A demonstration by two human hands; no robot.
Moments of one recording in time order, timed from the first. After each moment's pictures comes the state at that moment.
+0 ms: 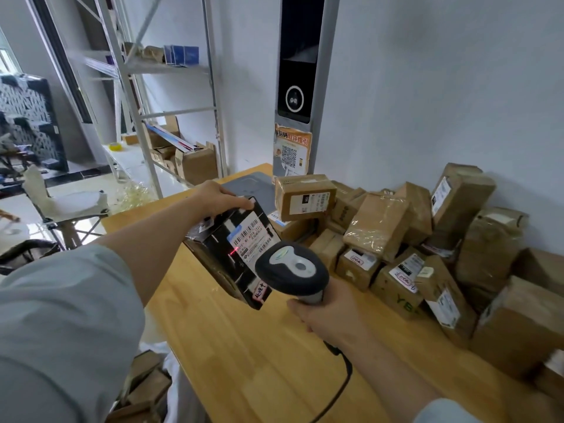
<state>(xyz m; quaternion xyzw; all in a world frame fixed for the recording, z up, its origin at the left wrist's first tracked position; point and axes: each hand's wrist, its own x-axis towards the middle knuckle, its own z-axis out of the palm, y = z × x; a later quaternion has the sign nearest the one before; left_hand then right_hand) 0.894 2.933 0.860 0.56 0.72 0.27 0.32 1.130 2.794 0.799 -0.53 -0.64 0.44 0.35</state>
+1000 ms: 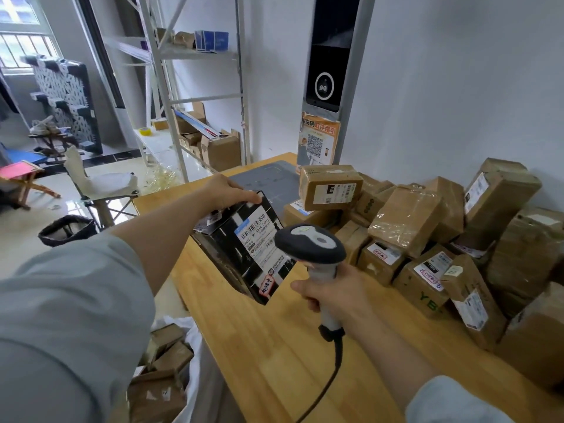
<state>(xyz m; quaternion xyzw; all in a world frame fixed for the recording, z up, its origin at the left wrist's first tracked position) 0.872 2.908 0.855 0.53 0.73 0.28 0.34 1.113 2.796 0.802 -0.52 -0.56 0.53 0.36</state>
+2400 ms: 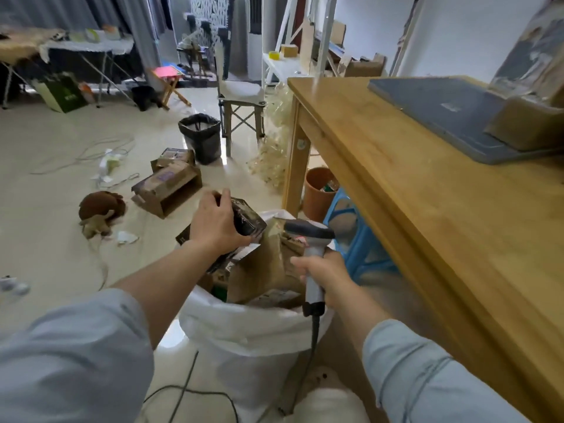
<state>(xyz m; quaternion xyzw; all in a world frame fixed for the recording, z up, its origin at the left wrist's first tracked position) 0.627 2.617 0.464 0.44 0.89 0.14 0.02 0.817 2.681 0.453 -0.57 -0.51 0.63 0.15</state>
